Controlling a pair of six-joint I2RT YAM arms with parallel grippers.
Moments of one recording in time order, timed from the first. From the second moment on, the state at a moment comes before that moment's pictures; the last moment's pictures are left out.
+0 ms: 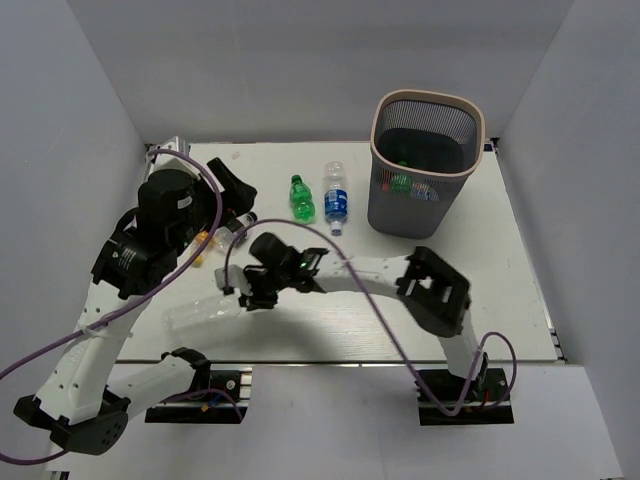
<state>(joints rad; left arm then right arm) -0.49 1.00 1.43 -0.83 -0.23 -0.71 1.18 2.07 1.50 -0.18 -0.49 -0.59</state>
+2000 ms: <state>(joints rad) -0.49 1.68 1.48 -0.45 -0.11 -0.50 0.25 1.26 1.57 -0.62 -0.01 -0.62</state>
